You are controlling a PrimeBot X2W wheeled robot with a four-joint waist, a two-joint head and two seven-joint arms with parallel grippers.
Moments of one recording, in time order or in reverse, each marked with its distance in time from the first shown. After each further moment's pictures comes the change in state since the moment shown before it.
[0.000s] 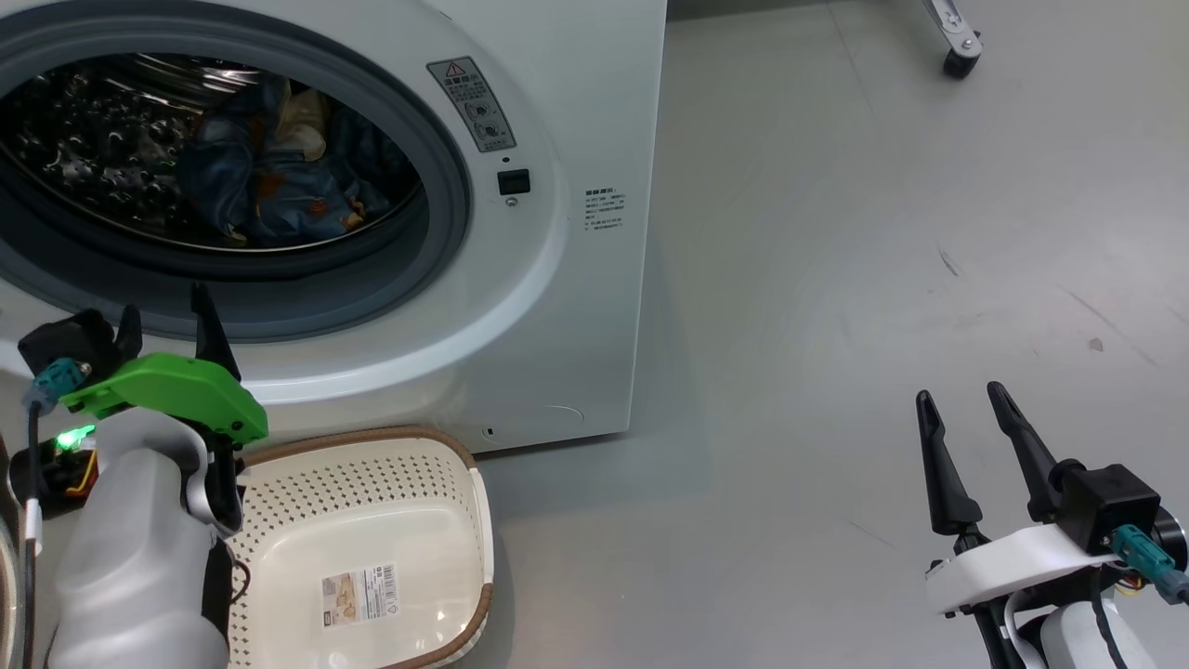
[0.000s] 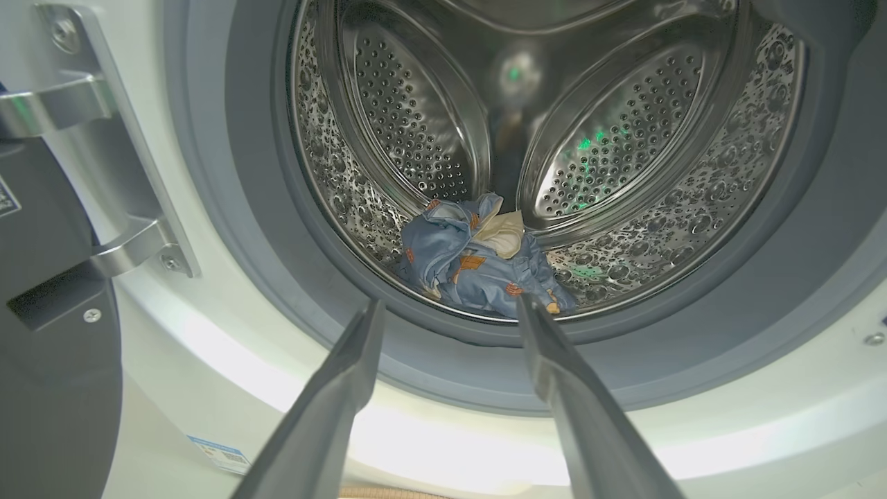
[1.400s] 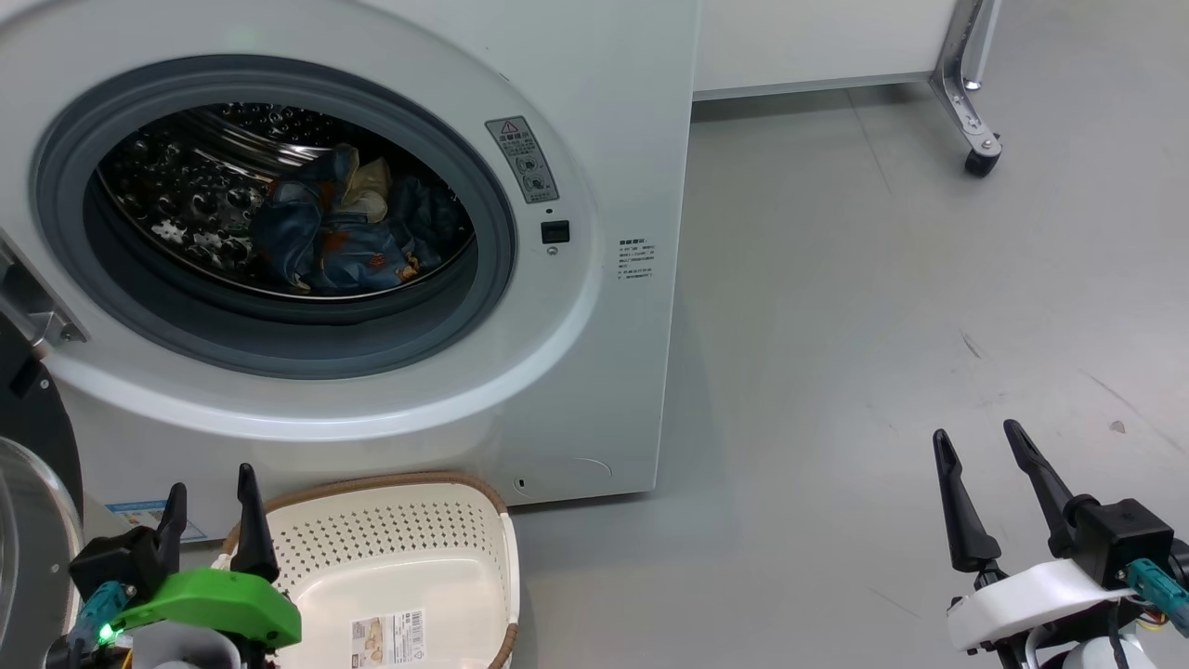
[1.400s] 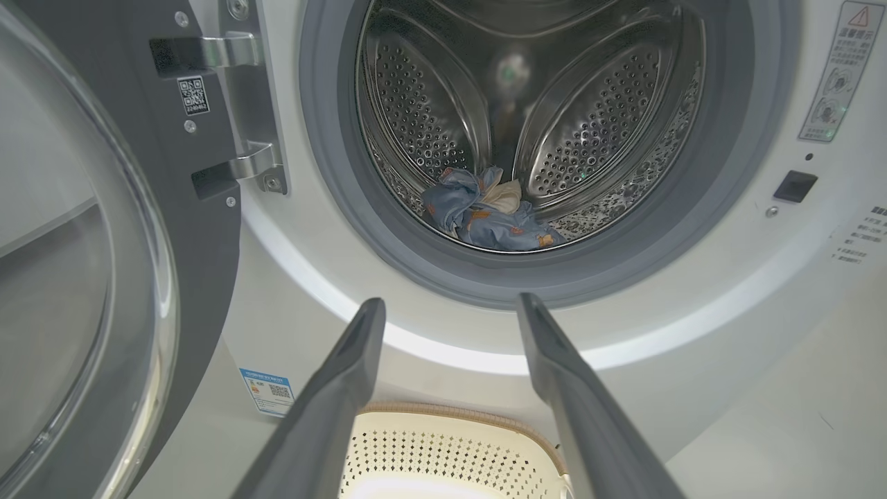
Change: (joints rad) left arm 0.534 -0.043 -0.011 -0.467 -0.003 -0.026 0.000; right arm 0.077 -0.040 0.001 -0.013 0.000 0.000 0.000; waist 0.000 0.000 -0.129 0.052
